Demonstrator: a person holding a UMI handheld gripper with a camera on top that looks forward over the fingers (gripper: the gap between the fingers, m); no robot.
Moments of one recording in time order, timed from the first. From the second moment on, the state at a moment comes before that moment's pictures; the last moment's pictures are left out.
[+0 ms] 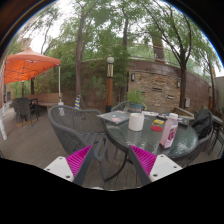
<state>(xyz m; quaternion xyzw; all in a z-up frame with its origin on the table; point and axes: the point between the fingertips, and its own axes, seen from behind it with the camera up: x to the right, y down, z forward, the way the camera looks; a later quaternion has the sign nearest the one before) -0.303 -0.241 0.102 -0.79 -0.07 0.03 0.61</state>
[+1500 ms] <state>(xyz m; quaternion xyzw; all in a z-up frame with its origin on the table) -0.061 -0.030 0.071 -0.74 0.02 -0.07 0.67</state>
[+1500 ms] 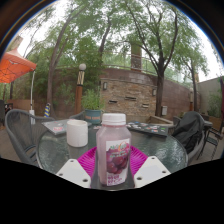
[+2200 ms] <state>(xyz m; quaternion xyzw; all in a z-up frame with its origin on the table) -0.107 0.155 0.196 -0.31 -0.59 -0.71 0.24</state>
